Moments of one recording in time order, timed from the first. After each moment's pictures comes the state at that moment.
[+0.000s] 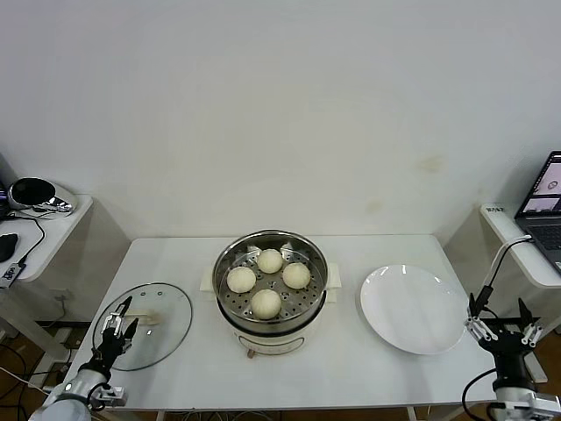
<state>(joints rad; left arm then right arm) 1.37 -1.06 -0.67 -1.49 1.20 -0.21 -0.20 -1.60 1.43 0.98 1.99 0.25 0.18 -0.08</state>
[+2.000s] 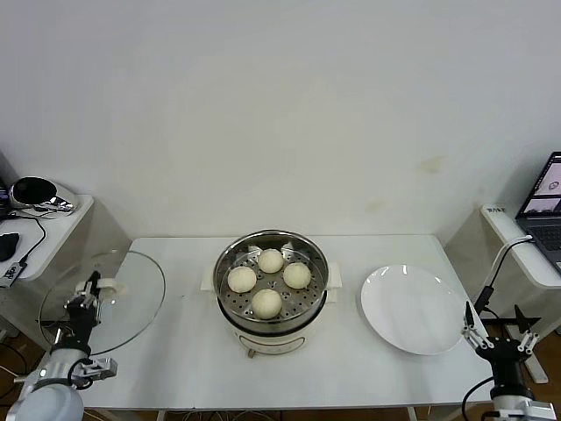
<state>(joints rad) 1.47 -0.99 -0.73 -1.86 0.99 0.16 -0.13 -1.62 1.44 0.97 1.97 0.19 0.21 -0.09</state>
